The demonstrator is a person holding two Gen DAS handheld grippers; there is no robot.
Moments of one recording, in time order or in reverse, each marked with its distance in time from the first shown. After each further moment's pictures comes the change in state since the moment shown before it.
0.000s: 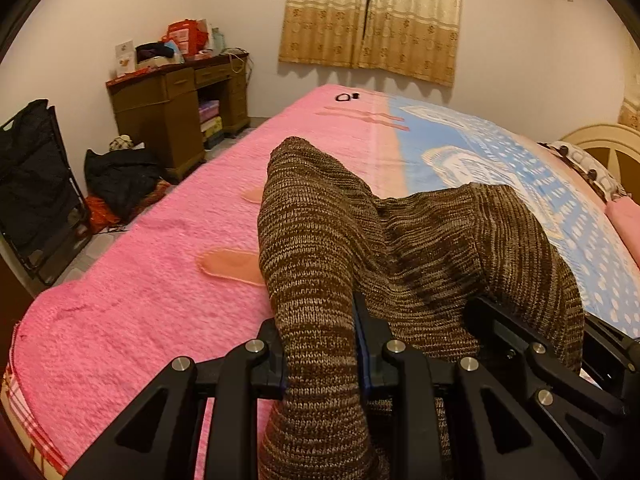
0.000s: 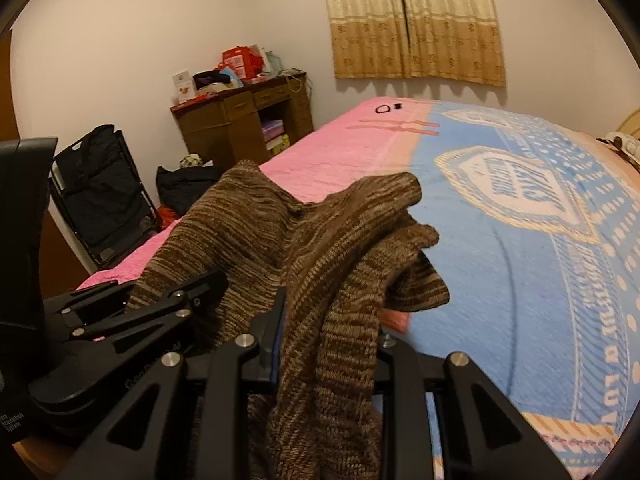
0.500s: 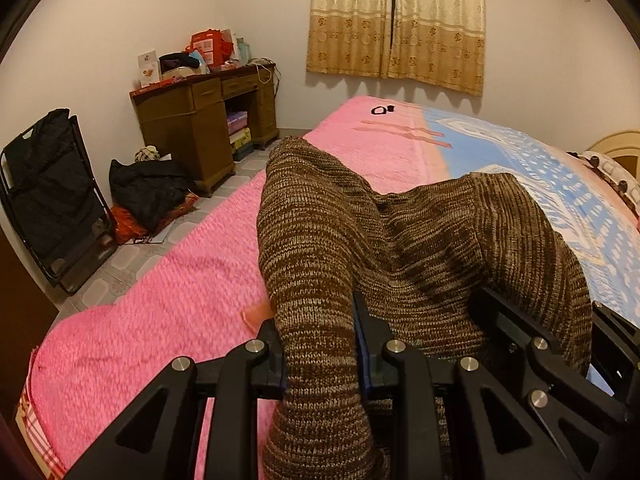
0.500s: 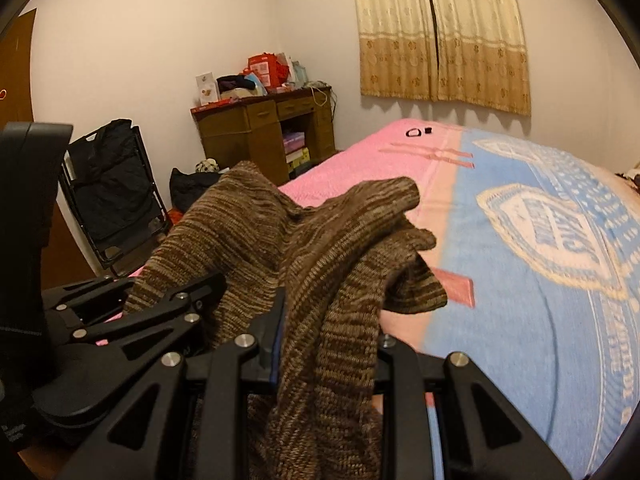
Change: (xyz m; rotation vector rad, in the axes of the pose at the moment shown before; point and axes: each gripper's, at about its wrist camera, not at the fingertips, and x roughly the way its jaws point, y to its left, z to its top) left arm 0.032 0.030 0.028 -0.004 -0.044 0.110; right arm 0.044 0.025 0.027 -0.088 -0.065 0.028
